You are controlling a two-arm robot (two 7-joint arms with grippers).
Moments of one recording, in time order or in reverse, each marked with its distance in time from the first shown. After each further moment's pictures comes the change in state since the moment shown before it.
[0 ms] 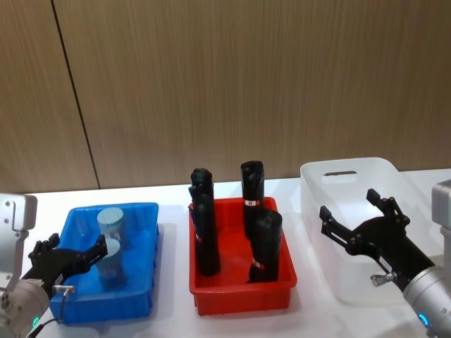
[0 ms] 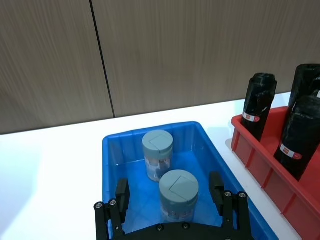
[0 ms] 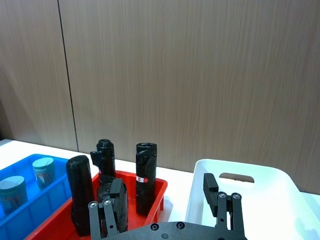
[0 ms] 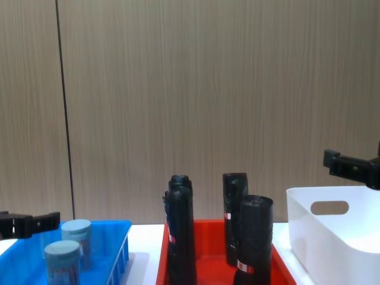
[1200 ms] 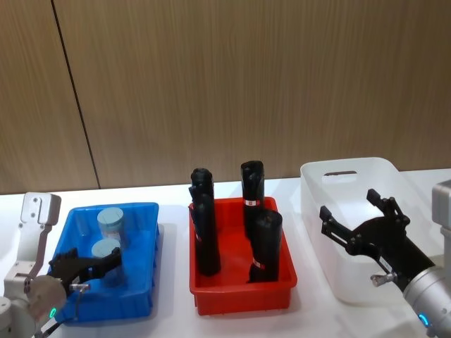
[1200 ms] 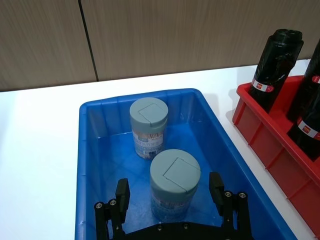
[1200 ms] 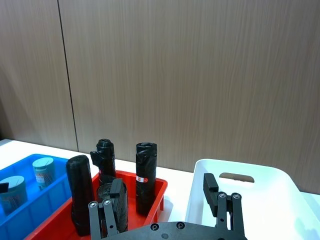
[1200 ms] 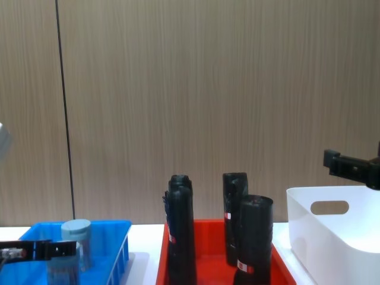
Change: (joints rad) left arm -0.131 -0.082 0.014 0.192 0.018 0.138 -0.078; right arm 0.000 0.000 0.000 0.000 0.000 0.000 0.000
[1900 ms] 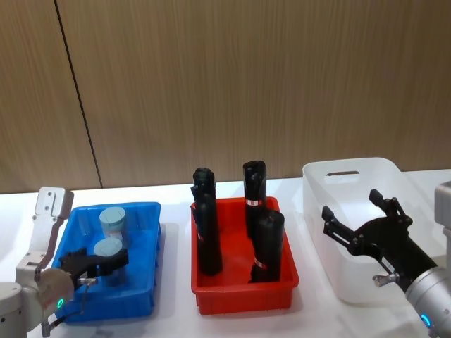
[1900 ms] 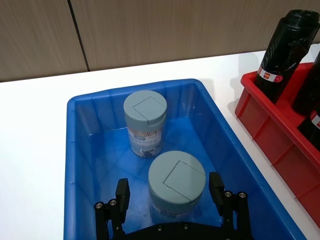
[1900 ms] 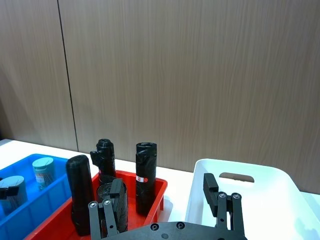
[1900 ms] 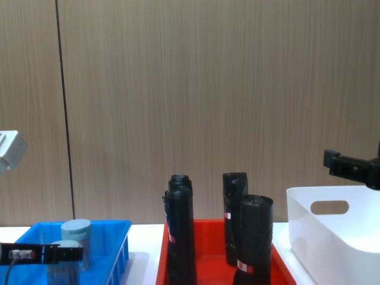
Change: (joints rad) left arm -0.087 -0.037 0.005 0.124 0.051 0.045 -0.068; right arm 0.000 0.000 0.000 0.000 0.000 0.000 0.000
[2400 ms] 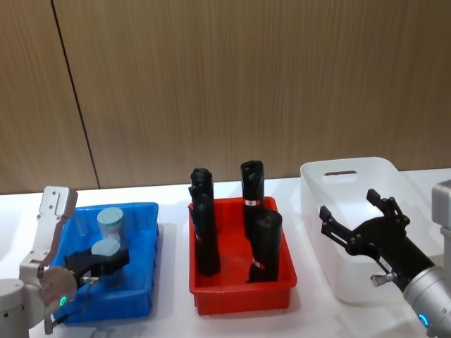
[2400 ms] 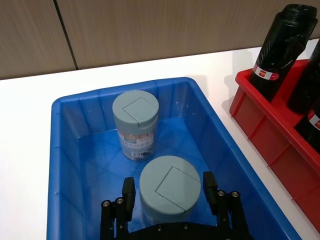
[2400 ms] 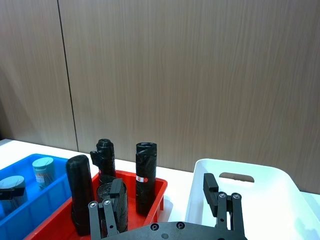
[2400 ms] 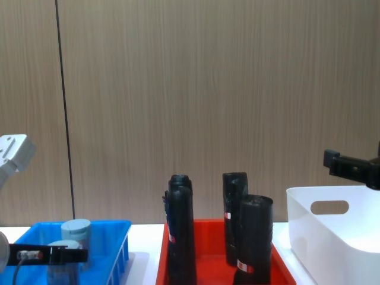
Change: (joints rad) left arm -0.043 -0.021 0.007 0.071 0.021 -0.007 -0.052; right arm 0.000 0.000 0.000 0.000 0.000 0.000 0.000
